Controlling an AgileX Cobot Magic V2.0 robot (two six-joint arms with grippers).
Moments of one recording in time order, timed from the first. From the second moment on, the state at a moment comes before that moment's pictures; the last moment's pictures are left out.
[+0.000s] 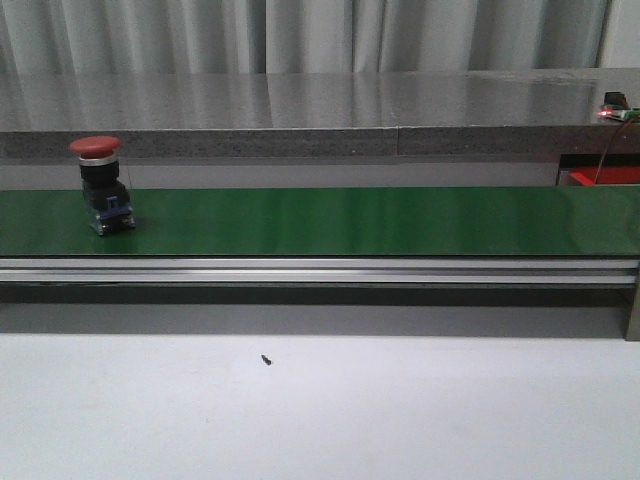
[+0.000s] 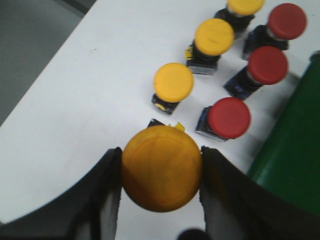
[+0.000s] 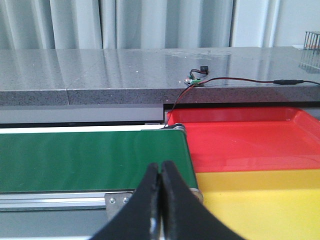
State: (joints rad) left arm 0.54 1.56 -1.25 -0.11 0.77 0.09; right arm -0.06 -0.02 0.03 -0.13 0.03 0.18
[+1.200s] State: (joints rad) left arm 0.22 1.68 -1.34 -0.19 0.85 0.09; right arm -0.06 -0.02 0.03 -0.13 0.03 0.18
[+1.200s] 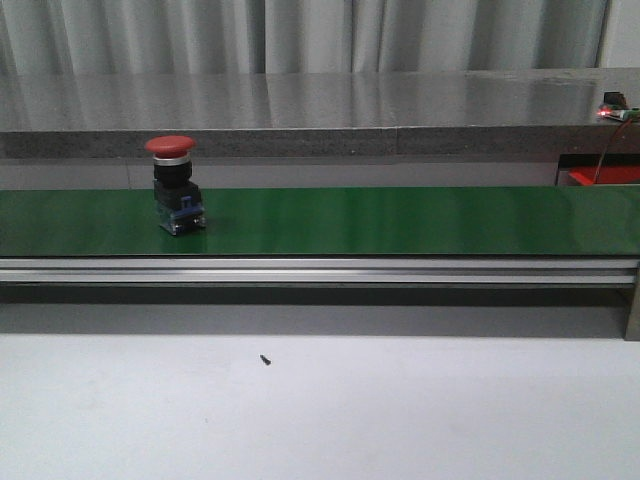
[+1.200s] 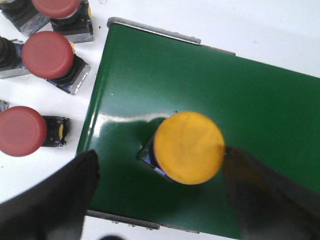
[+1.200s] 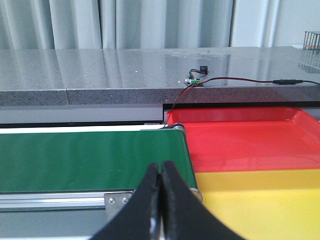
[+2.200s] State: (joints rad) left arm 0.07 1.17 -1.11 -0.25 0.91 0.16; right arm -0.06 -0.02 0.03 -0.13 0.03 0.18
